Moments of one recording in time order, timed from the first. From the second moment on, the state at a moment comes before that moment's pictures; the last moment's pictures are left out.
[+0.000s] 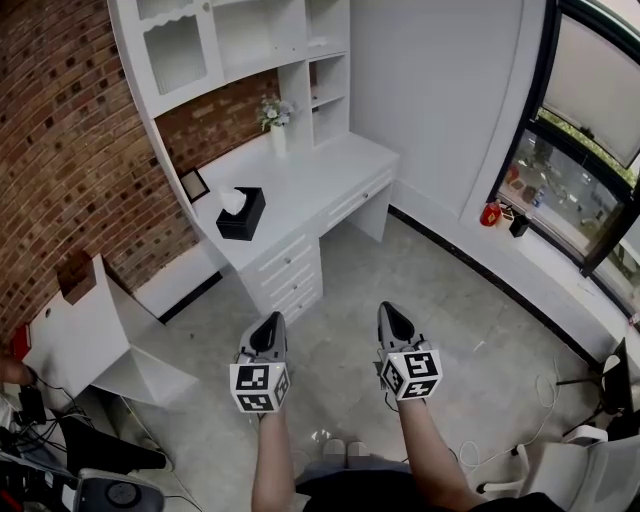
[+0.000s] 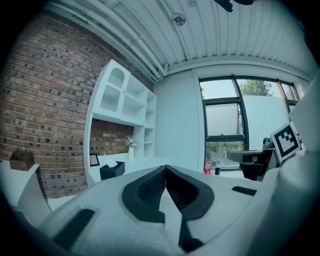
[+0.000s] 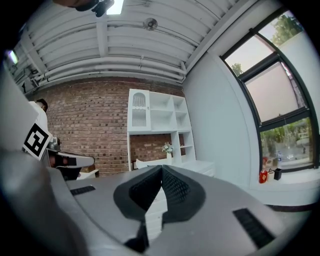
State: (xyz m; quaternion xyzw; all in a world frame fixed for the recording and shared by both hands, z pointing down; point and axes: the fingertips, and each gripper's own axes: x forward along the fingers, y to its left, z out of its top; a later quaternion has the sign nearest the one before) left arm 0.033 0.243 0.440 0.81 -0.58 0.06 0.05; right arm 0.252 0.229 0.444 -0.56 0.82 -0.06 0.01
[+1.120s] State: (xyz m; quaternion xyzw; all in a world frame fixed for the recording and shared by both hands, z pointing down) left arm -0.015 0.207 0.454 0.81 -0.59 0.06 0.06; right arm 0.227 0.198 0.456 -0.54 0.84 -0.06 0.03
